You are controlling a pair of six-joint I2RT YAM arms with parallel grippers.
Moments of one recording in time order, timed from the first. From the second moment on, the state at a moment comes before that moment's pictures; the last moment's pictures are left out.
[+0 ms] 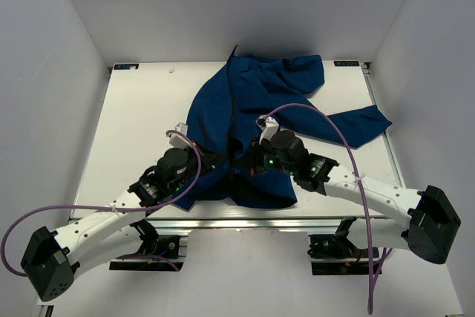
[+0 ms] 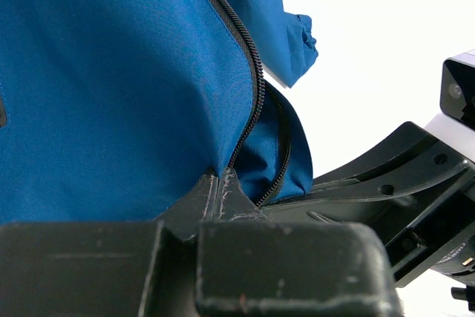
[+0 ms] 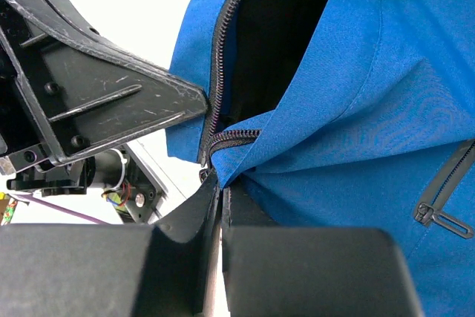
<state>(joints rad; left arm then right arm) -0.78 0.85 0.48 0.07 -0.14 -1.08 0.96 1.19 0.78 -0.01 -0.09 0.65</state>
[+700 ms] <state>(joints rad) -0.79 0.85 0.48 0.07 -0.14 -1.07 0.97 1.21 0.79 -0.04 -0.10 0.65</state>
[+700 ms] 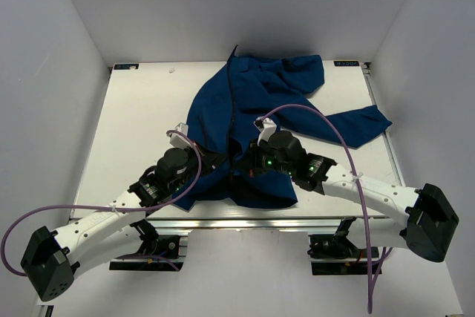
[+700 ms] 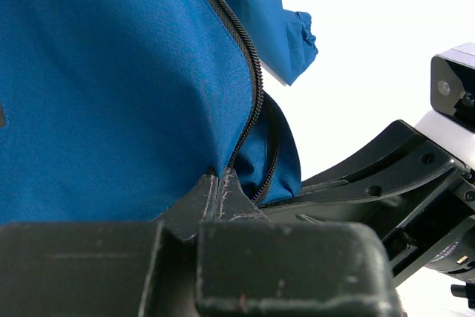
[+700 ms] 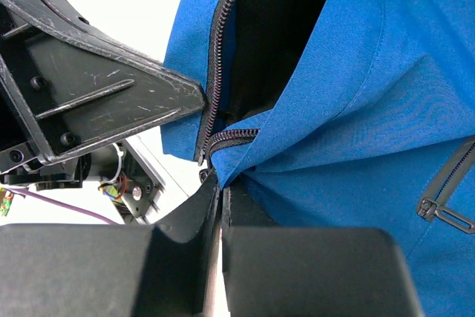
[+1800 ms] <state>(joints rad) -0.84 0.86 0.49 0.08 -0.15 -0.96 0.97 1.26 0.91 -0.16 -0.04 0.69</state>
